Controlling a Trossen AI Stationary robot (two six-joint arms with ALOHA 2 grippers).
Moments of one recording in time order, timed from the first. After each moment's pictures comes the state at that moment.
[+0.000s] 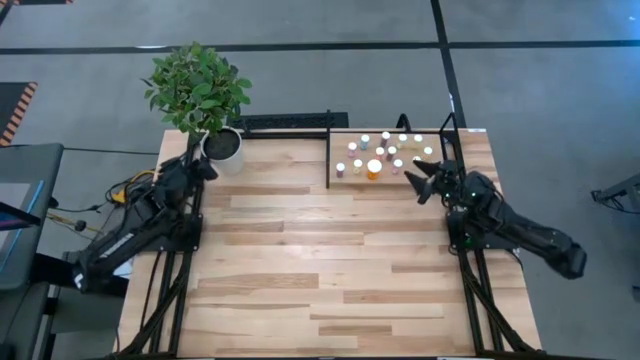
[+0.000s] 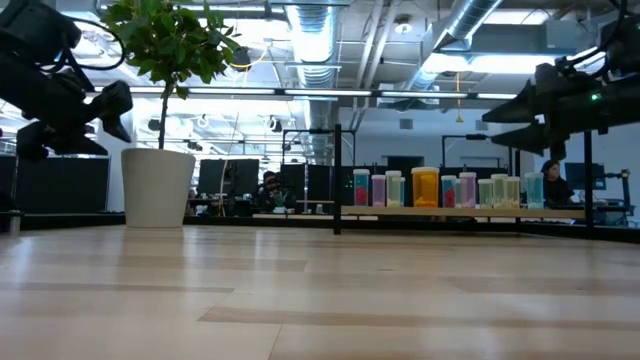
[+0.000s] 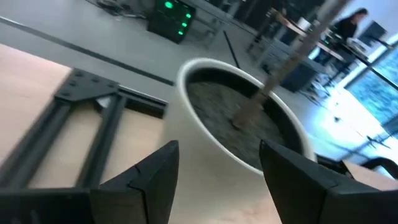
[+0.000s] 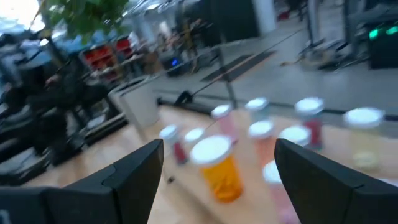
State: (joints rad) left arm 0.68 0.00 0.16 -0.52 -0.58 -0.74; right arm -0.53 0.09 0.01 0.05 0.08 0.36
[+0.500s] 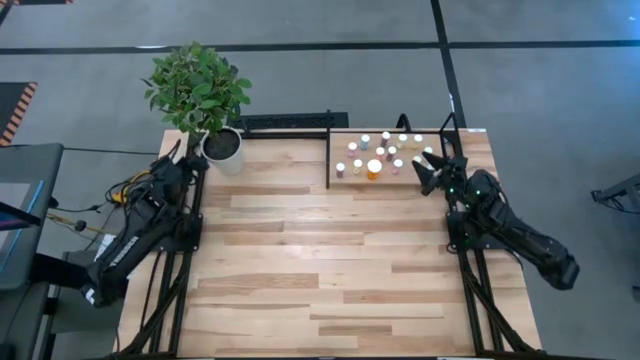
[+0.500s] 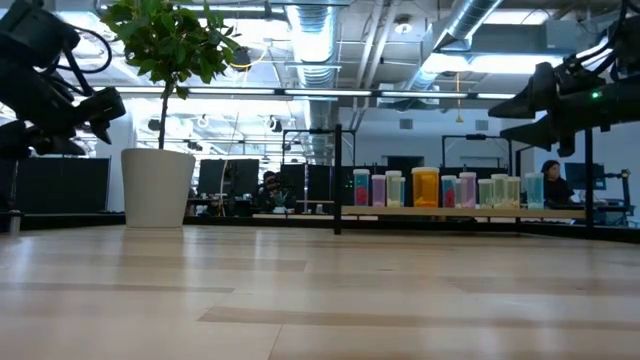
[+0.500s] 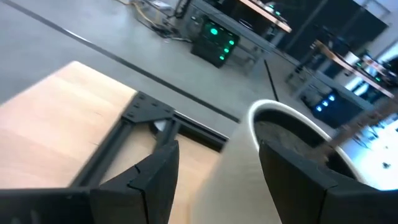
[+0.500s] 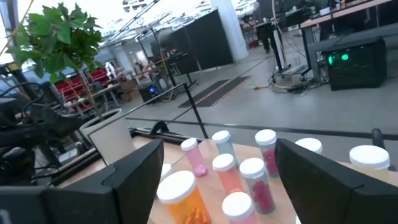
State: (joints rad) left arm 0.91 0.00 0.16 -0.52 -0.58 -0.74; right arm -0.70 0.00 0.01 0.05 0.08 0.36
